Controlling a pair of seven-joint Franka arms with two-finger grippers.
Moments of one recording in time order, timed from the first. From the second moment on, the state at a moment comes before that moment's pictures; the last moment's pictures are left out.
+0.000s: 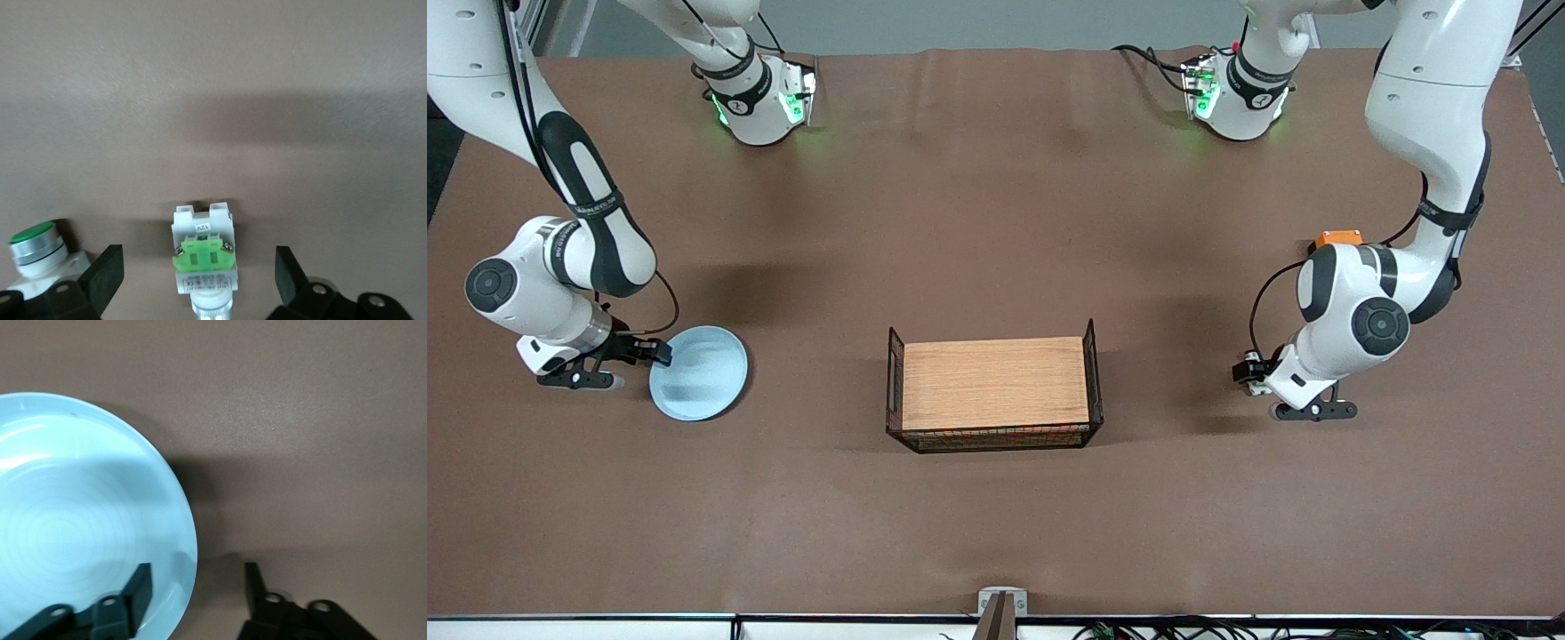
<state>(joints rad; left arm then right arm) -0.05 0.56 -0.06 -1.92 0.06 2.42 -0.14 -0.23 0.47 0.00 -2.11 -0.02 2.59 -0.16</state>
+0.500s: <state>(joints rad) -0.04 0.59 -0.06 -1.92 0.06 2.43 -0.13 -0.23 0.49 0.00 -2.10 -0.02 2.59 -0.17</state>
